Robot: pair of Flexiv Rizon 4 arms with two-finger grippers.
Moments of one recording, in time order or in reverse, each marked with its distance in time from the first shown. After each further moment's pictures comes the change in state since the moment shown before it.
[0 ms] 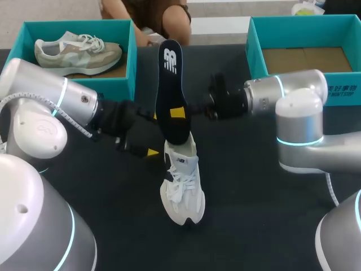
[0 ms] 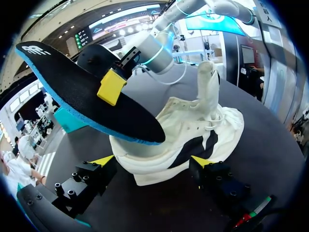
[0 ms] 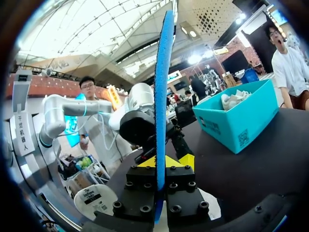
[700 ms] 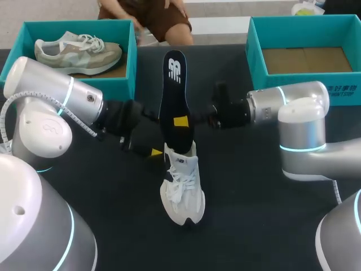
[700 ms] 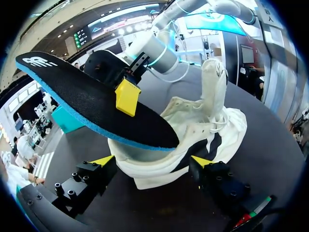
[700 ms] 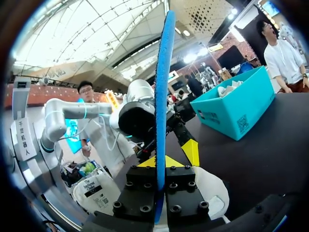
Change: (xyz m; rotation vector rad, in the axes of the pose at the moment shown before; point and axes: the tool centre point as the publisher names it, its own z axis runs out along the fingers) left arm -0.002 -0.002 0.009 -0.005 0.010 0.000; right arm 0.000 -0.026 -0.005 -0.015 0.004 0.083
